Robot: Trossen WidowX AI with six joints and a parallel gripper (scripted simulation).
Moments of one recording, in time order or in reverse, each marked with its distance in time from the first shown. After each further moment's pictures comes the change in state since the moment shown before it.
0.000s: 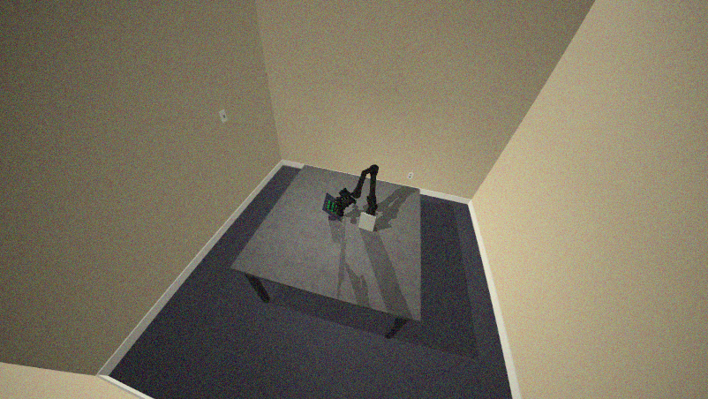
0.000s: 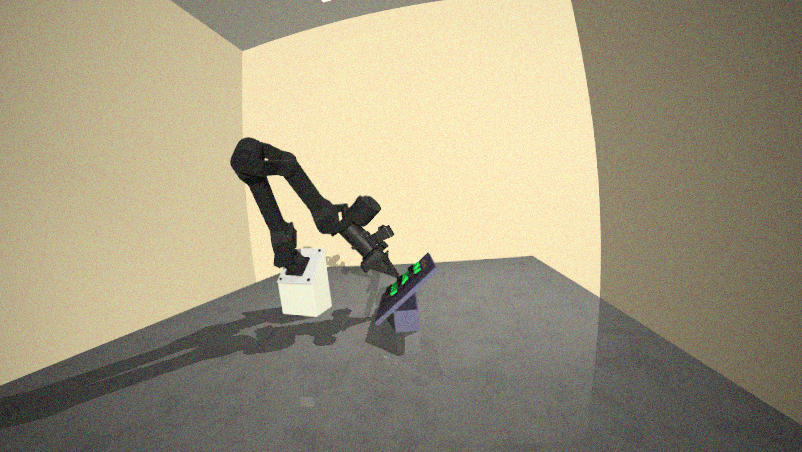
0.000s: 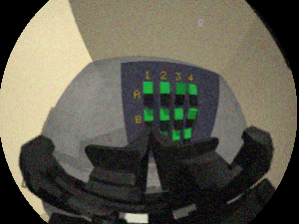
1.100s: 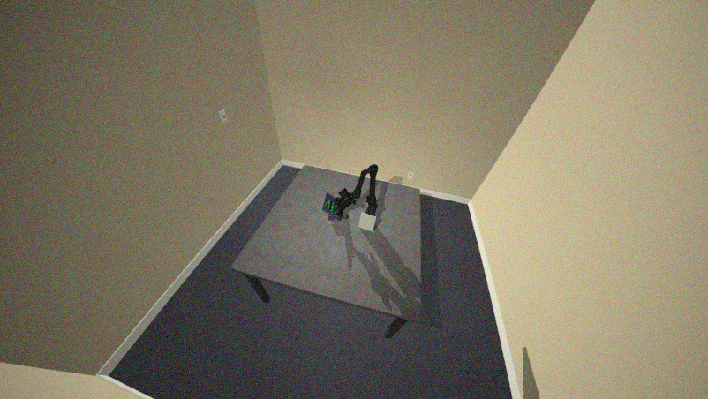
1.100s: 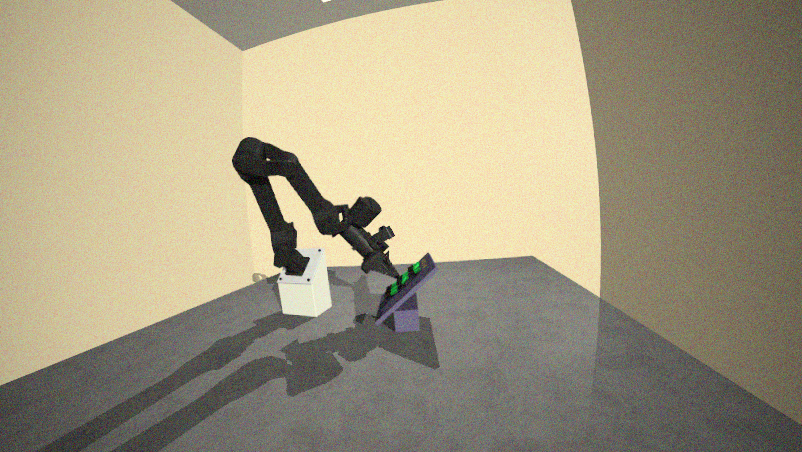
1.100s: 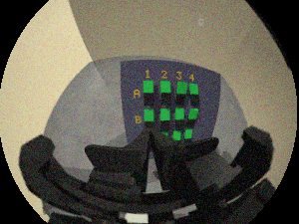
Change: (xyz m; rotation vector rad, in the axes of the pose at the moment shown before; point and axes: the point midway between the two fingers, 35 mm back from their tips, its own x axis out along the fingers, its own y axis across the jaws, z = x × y) arm 0.003 0.000 -0.001 -0.001 0.001 0.000
